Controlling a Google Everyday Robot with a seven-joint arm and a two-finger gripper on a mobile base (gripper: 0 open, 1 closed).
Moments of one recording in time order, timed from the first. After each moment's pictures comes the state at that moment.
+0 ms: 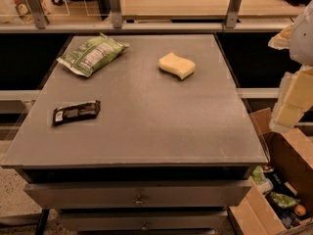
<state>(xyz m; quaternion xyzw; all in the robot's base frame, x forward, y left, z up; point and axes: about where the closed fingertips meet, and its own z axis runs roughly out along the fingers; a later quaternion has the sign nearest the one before) 0.438 -0.217 0.976 -0.60 0.78 -0.03 0.16</state>
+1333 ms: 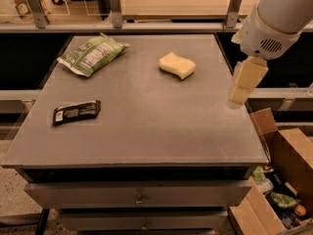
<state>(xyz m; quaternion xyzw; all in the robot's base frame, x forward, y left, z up) 0.523 -0.184 0.941 -0.61 0.77 -0.03 0.17</state>
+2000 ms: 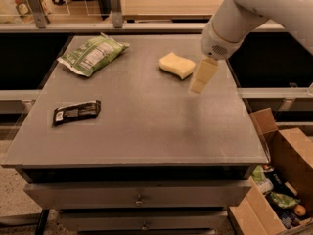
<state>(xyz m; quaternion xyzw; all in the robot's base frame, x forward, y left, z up) 0.624 -0.127 0.891 -0.61 0.76 -0.02 0.23</state>
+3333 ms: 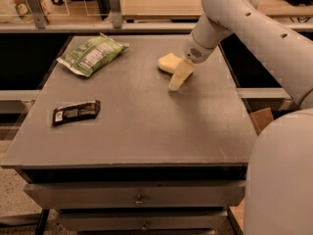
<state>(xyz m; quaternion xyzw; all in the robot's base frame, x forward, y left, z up) 0.717 -0.096 0.811 -0.54 0.81 0.06 0.21</state>
